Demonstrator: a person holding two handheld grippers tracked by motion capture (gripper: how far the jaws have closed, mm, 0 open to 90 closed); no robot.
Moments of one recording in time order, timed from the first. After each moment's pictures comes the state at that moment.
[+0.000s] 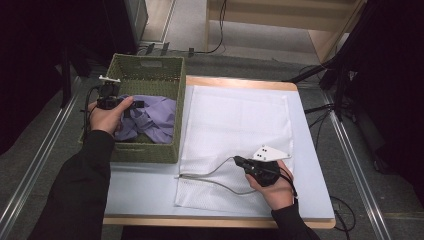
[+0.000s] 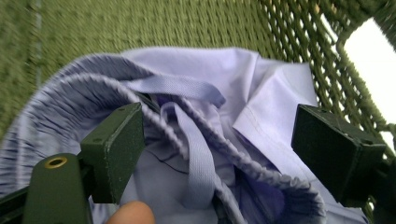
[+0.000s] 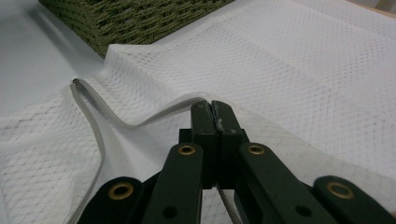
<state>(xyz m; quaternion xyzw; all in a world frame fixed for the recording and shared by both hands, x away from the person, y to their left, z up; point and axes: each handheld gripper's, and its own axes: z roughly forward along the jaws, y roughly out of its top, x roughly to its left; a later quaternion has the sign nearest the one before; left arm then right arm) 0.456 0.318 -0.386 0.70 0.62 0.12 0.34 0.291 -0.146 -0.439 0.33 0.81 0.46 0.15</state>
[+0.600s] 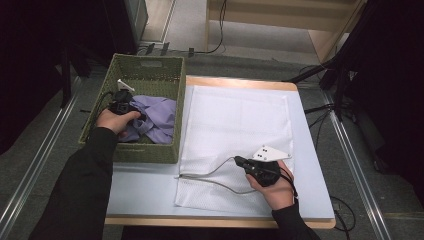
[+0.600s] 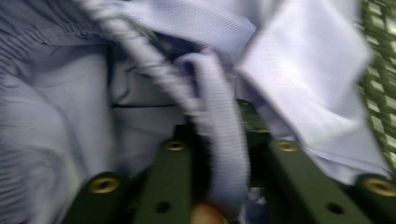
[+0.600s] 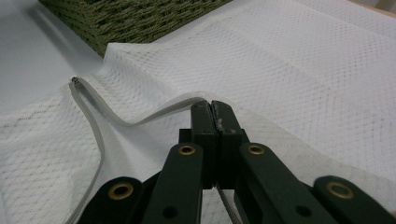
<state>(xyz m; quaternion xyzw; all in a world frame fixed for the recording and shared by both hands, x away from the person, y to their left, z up) 0.470 0.303 -0.412 0.74 0.63 0.02 0.23 0.291 -0.147 -0.439 0.34 0.81 0.46 0.15</state>
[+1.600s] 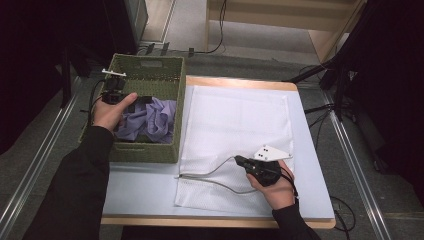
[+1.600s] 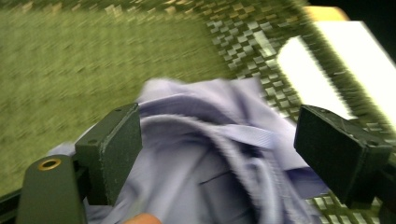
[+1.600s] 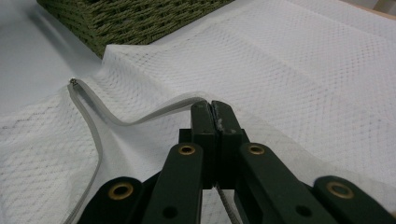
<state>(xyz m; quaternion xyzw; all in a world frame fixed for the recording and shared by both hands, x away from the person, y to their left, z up) 0.467 0.314 -0.375 0.72 0.57 0.08 0.39 0.292 -0.148 -0.439 0.34 0.80 0.47 0.15</state>
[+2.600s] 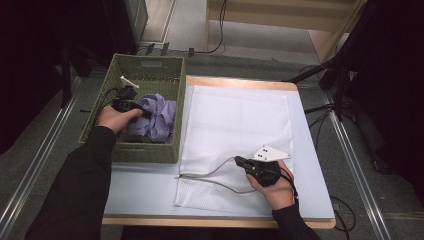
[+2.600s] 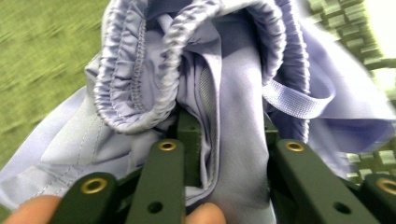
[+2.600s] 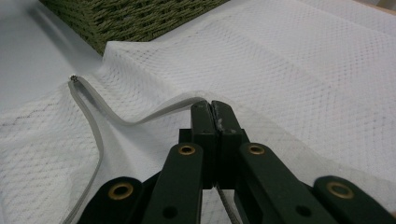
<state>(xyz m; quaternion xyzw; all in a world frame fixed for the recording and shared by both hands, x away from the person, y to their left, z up) 0.476 0.291 -0.401 0.77 0.58 -0.01 0.28 0.292 -0.148 -0.441 0.34 0.81 0.46 0.15</state>
